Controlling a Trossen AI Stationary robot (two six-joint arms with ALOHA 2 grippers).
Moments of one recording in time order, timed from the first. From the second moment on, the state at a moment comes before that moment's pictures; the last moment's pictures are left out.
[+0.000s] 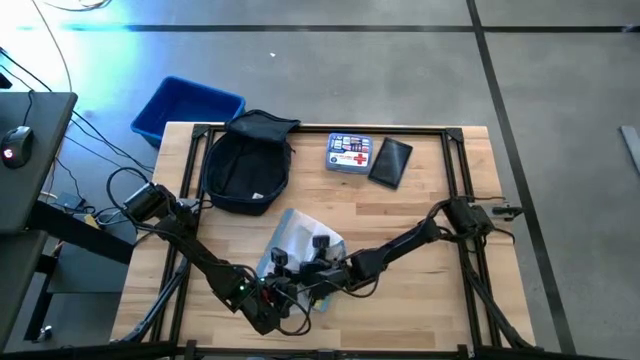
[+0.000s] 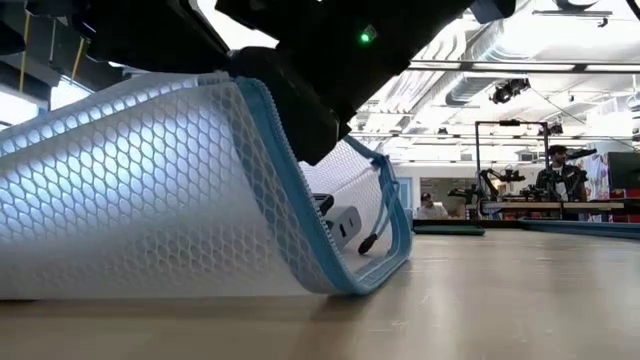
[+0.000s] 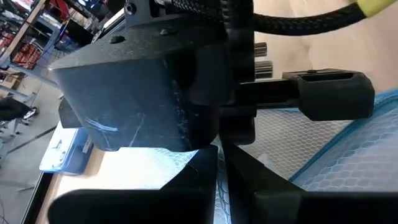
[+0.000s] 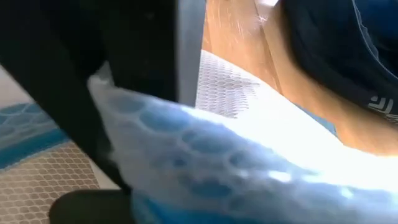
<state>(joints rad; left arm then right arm) -0.73 1.82 1.14 -0.28 -0.93 -0.15 0.41 2.19 1.49 -0.13 0.58 0.08</state>
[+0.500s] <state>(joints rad) -0.73 1.82 1.14 -0.30 -0.93 -0.18 0.48 2.12 1.49 -0.46 0.31 0.01</state>
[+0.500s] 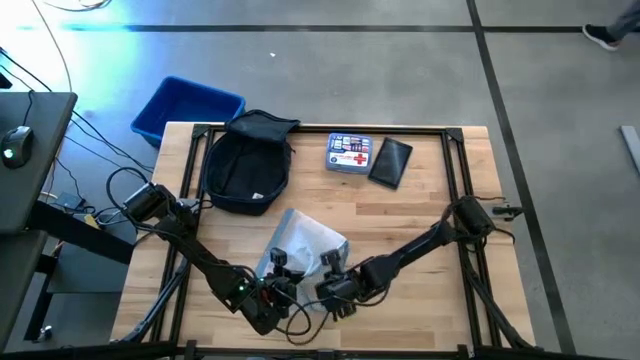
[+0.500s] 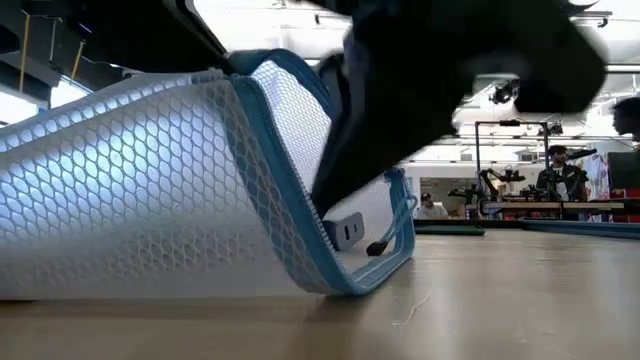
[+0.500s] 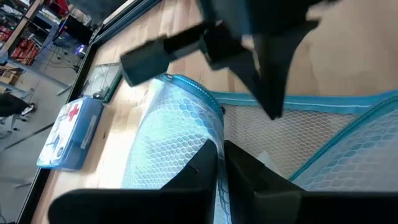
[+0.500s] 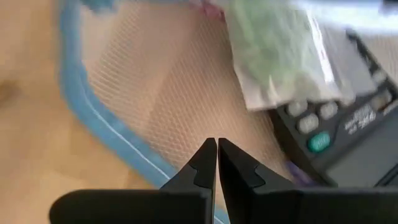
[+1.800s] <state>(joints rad) -0.73 1.82 1.14 -0.30 -0.65 -0.07 0.31 2.11 1.32 -0.07 0.49 0.18</state>
